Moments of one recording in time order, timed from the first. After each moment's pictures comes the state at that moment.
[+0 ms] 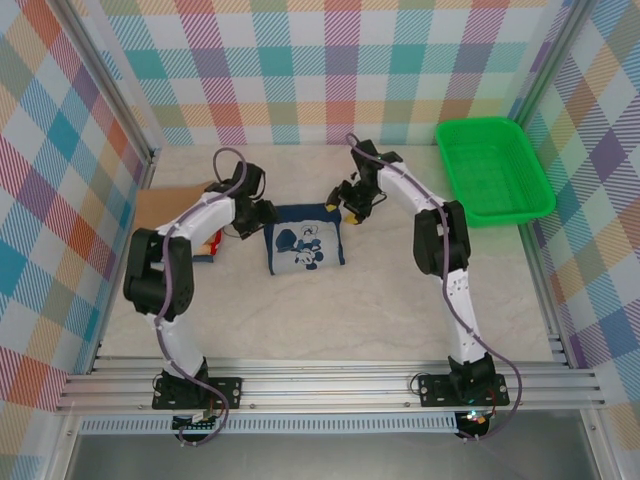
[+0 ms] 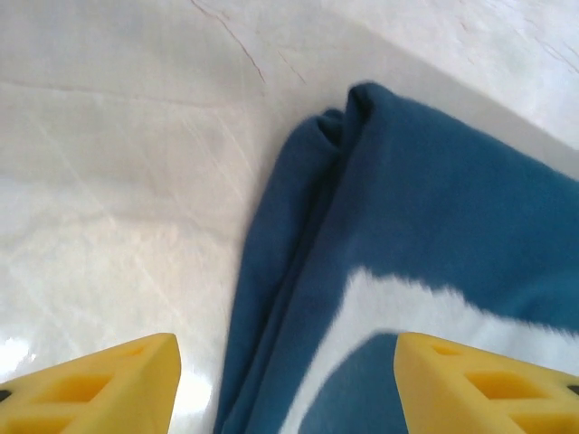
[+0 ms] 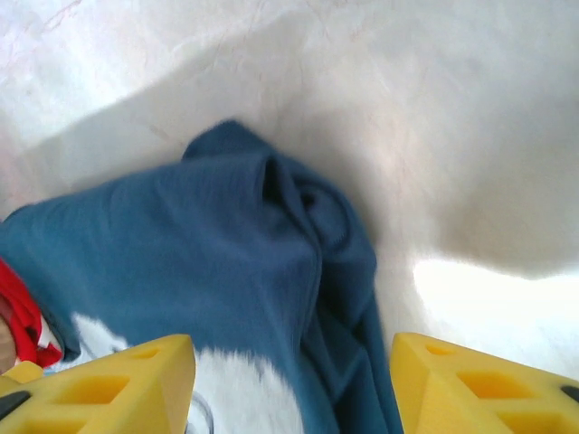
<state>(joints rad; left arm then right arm) -0.27 1.83 1.36 -0.66 0.05 -0.73 0.40 2.41 2.14 -1.00 -0.48 0.75</state>
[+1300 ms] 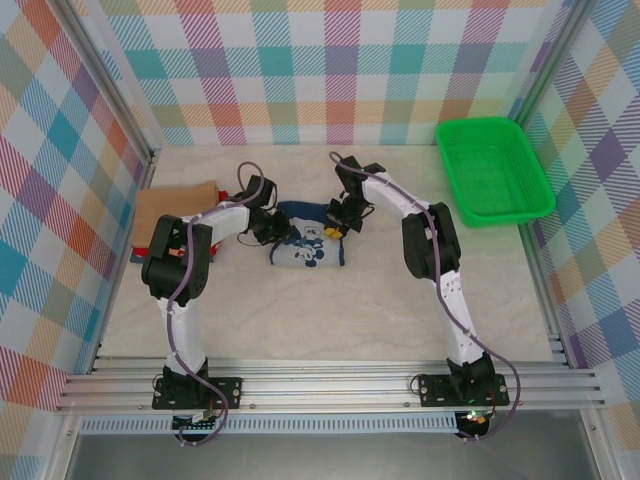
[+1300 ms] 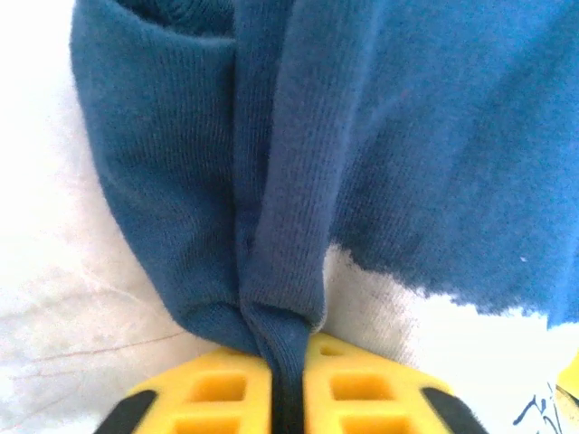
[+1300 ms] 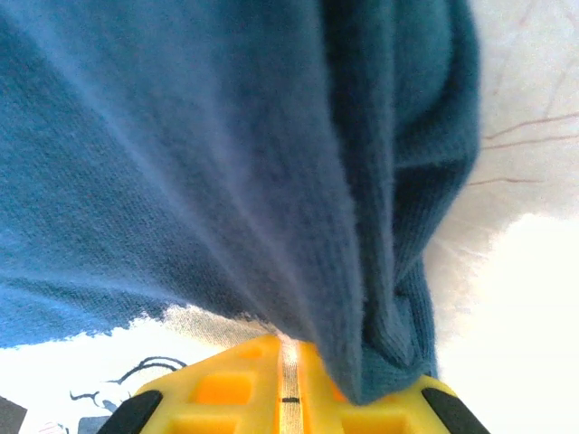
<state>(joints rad) -0.30 2.02 1.33 -0.41 0.27 -0.65 0.49 2.46 2.11 -1.05 -0.45 0.77</state>
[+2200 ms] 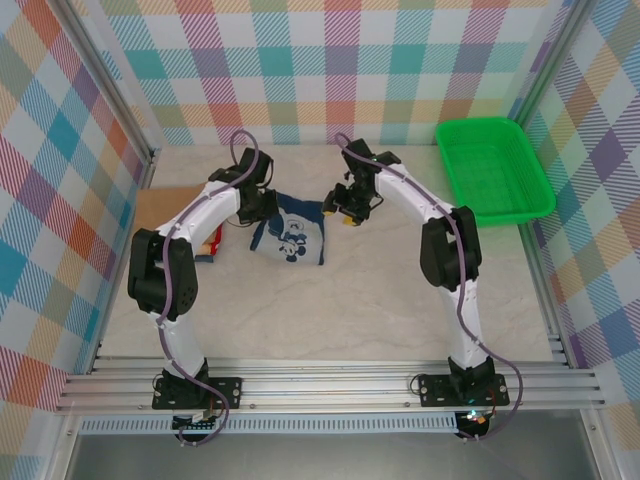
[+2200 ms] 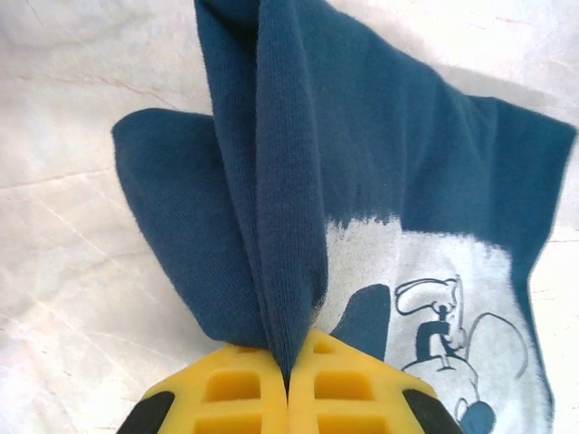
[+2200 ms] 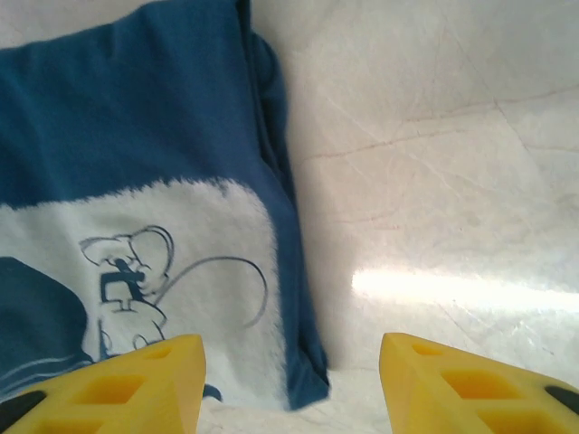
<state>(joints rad) -0.32 1.88 1.57 -0.82 -0.03 -0.47 0.49 2.23 1.99 -1.01 -0.36 0.70</state>
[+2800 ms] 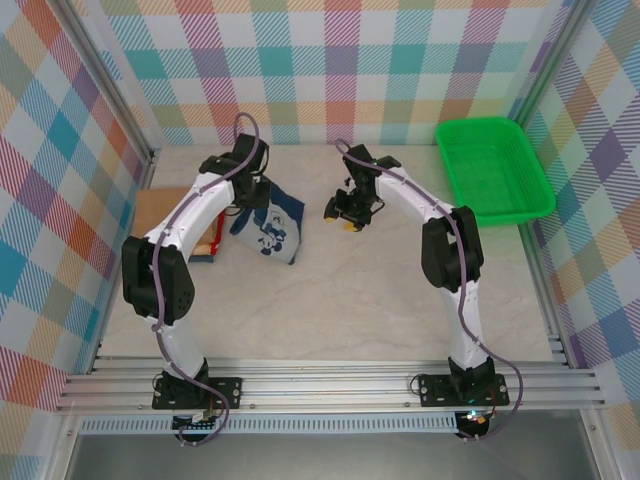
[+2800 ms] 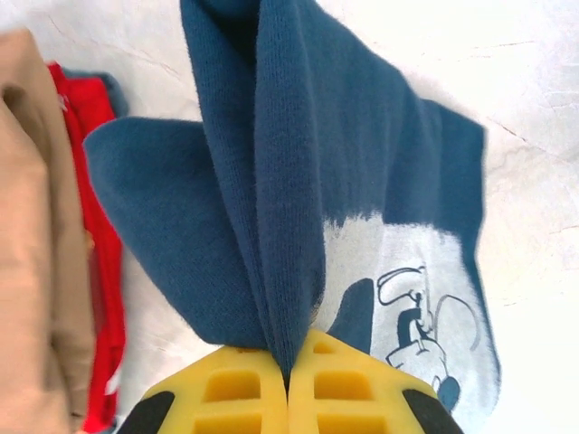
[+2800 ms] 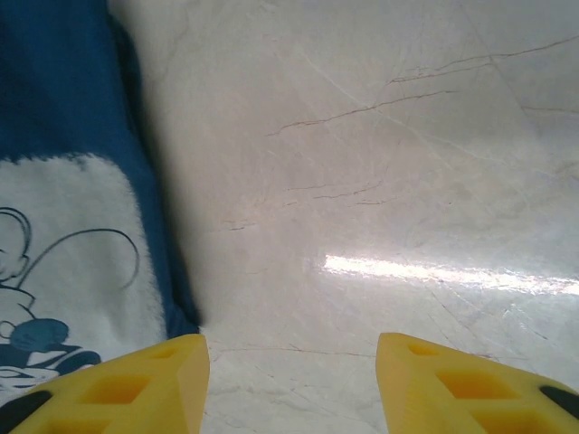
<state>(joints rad) -0.32 1.84 1.70 -0.95 -0.19 -0.20 0.49 2.22 1.94 -1.00 -0.39 0.68</state>
